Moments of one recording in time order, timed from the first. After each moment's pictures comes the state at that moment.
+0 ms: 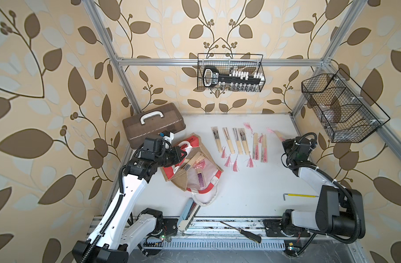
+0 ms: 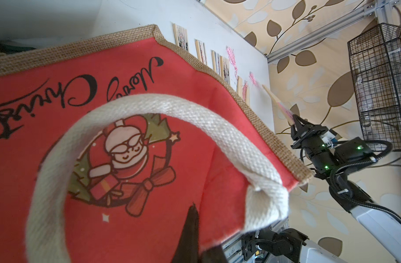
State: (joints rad) left arm -0.19 0.94 0.99 -0.74 0.47 -0.61; right arm -0.20 1.34 0.61 0.27 0.13 1.08
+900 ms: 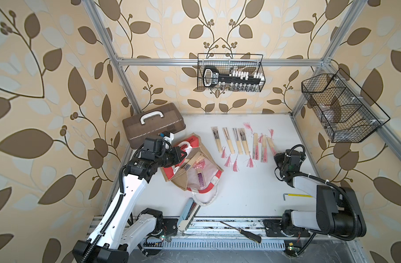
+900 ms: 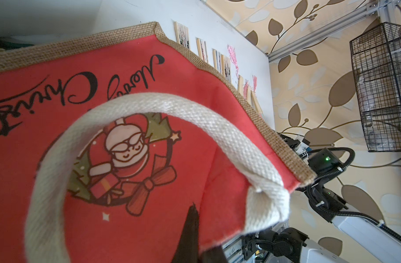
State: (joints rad) left arm -0.19 0.94 0.98 -0.74 0.47 -0.61; right arm -0.11 1.34 0.41 0.32 0.12 1.08
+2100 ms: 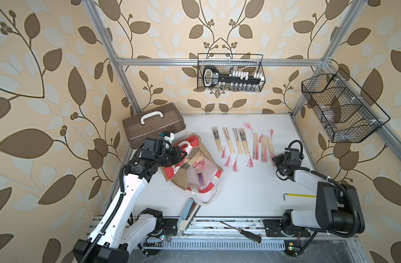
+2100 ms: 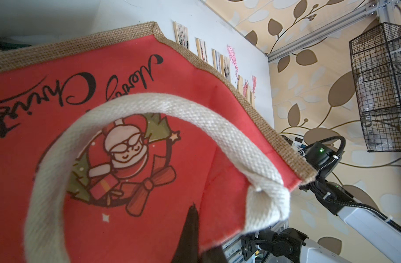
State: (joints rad) left arm -0.19 0.95 0.98 -0.73 0.48 -0.61; right arm -0.15 1.36 0.53 -0.03 0.09 1.00
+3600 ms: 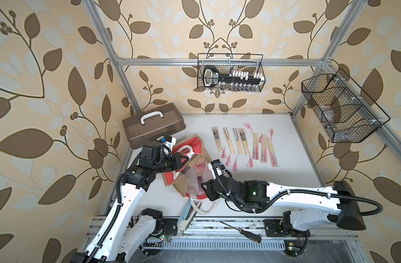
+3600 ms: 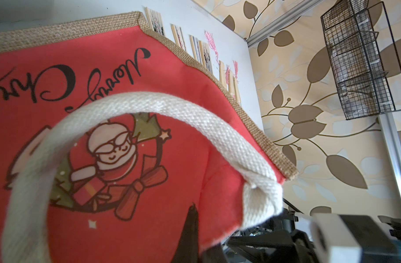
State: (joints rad) left arm -0.19 0.84 0.89 -0.71 0.58 -0.56; right arm 1.32 1.41 1.03 -0.34 0.36 0.88
